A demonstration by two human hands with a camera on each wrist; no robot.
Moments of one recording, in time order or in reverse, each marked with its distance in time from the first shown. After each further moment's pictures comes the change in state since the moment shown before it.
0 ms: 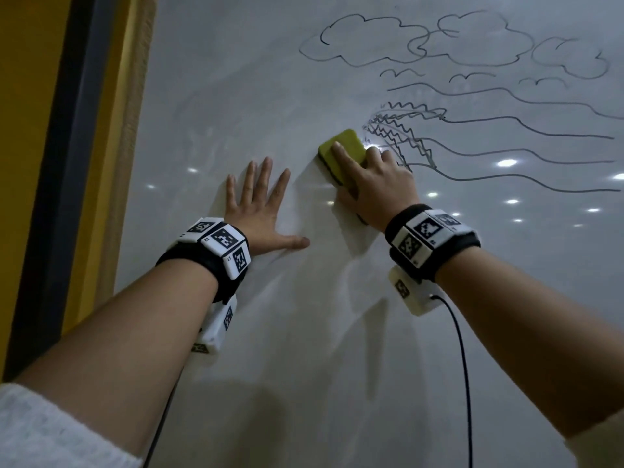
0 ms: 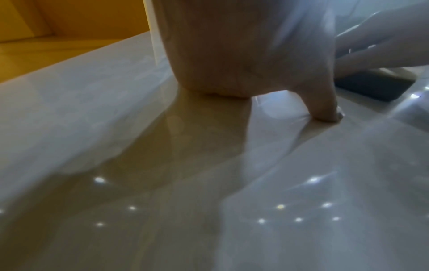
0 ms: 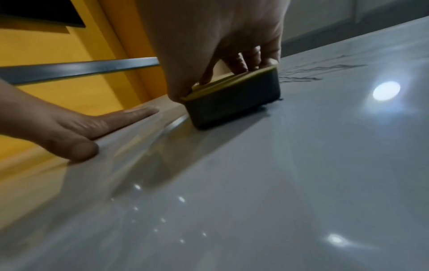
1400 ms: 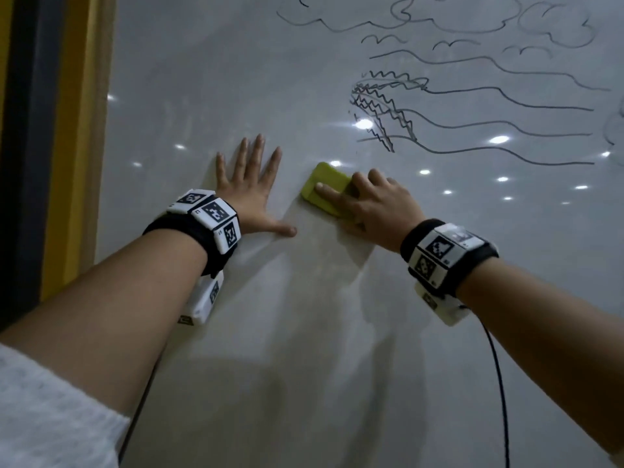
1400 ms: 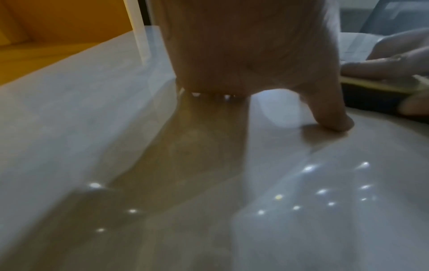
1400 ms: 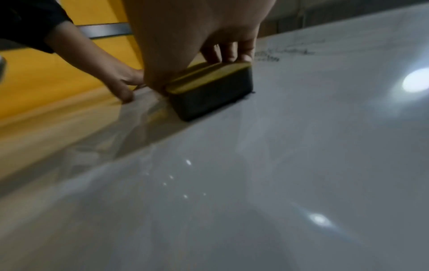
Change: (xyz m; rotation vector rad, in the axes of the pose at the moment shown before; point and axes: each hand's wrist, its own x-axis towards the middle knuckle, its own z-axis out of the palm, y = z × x) left_hand -0.007 0.017 -0.004 0.056 -0.055 0.023; right_hand -0.061 0.030 0.022 -0.081 0.070 -0.369
